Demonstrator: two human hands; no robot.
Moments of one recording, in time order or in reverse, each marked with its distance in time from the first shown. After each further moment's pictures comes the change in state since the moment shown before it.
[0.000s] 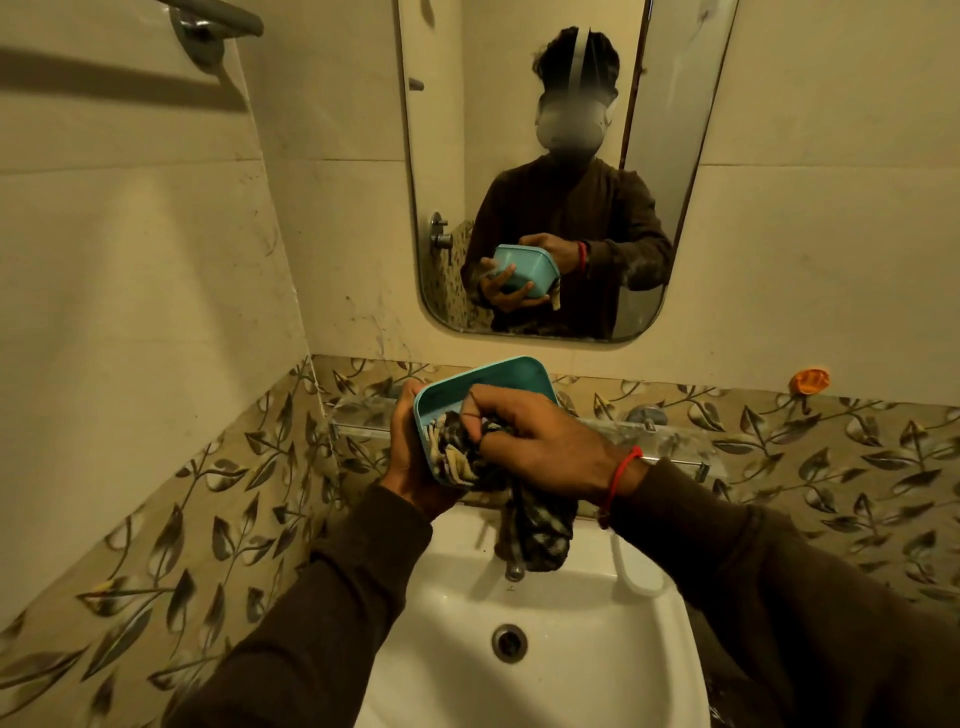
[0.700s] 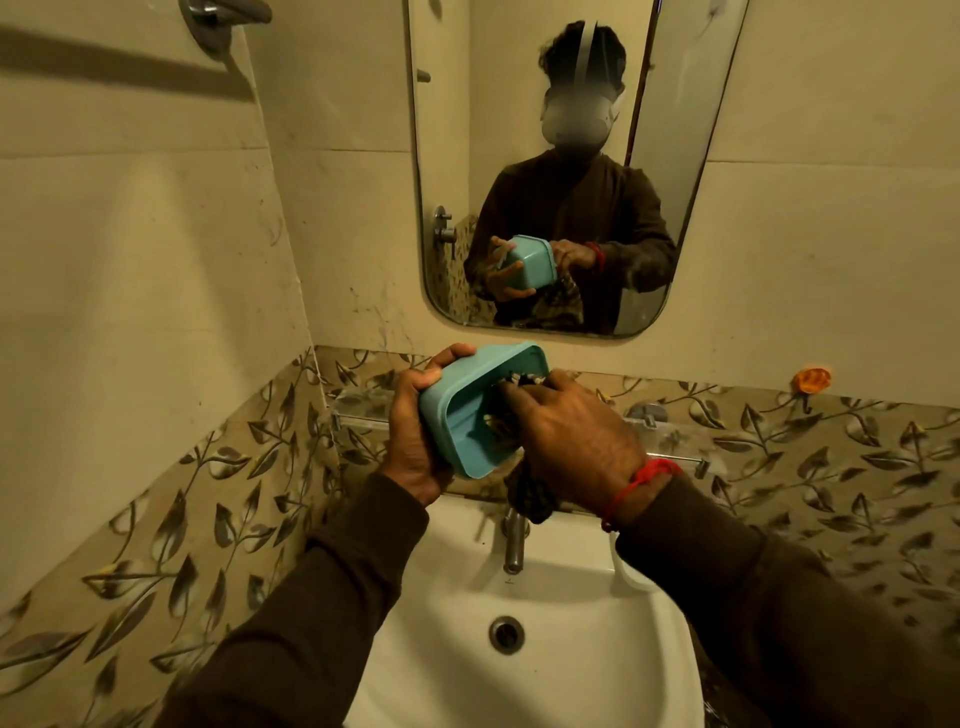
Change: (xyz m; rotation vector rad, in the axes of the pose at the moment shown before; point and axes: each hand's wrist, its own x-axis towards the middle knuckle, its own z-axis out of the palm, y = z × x) left_hand -0.008 0.009 0.021 0.037 -0.061 0.224; right_hand -0.011 0.029 0.001 -1.144 0.123 0.071
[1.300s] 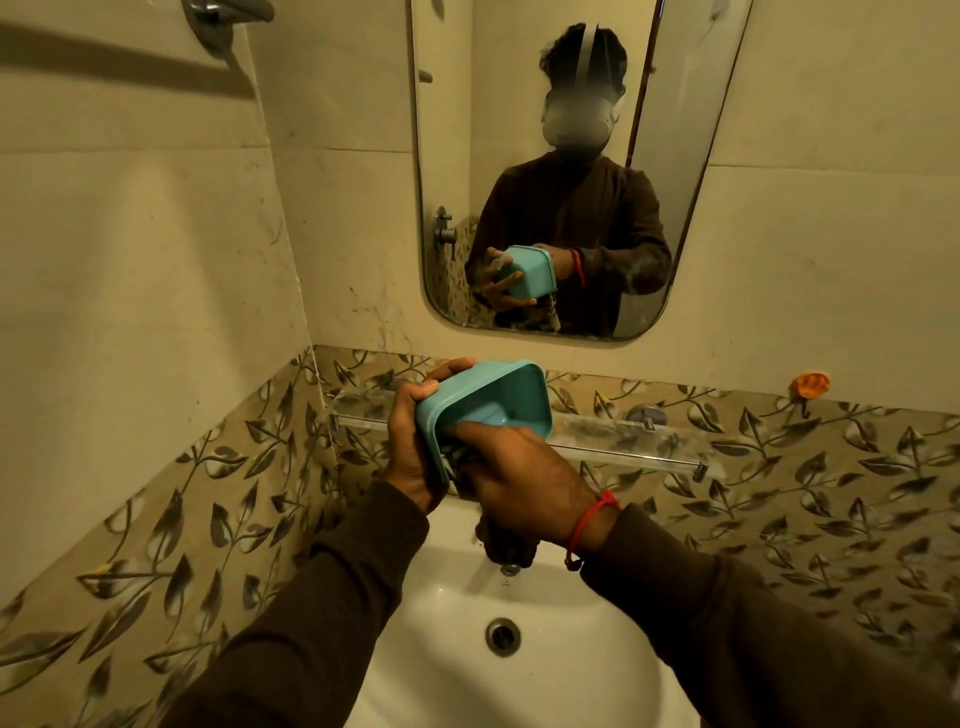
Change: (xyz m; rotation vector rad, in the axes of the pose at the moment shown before) left_hand 0.005 -0.012 -0.009 0.020 0.115 0.047; right_hand 0.002 -0.044 0.006 0.748 0.018 0.027
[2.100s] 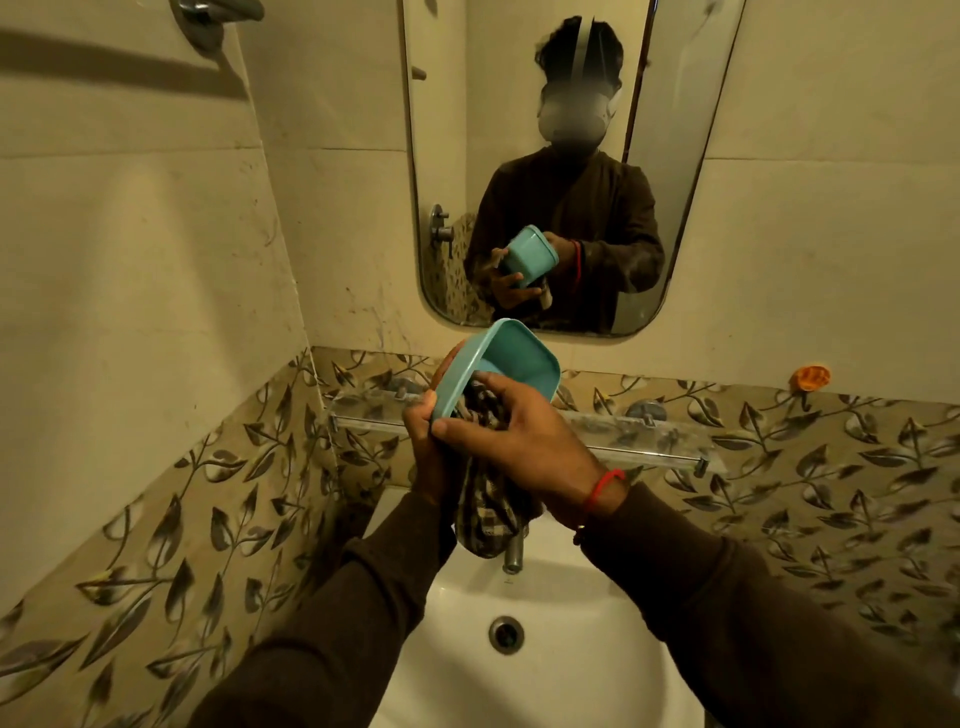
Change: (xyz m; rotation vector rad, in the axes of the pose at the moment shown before) left_hand -0.012 -0.026 0.000 0.283 0.185 0.121; right_hand 0.008 -0.008 -0.021 0.784 0.045 0.182
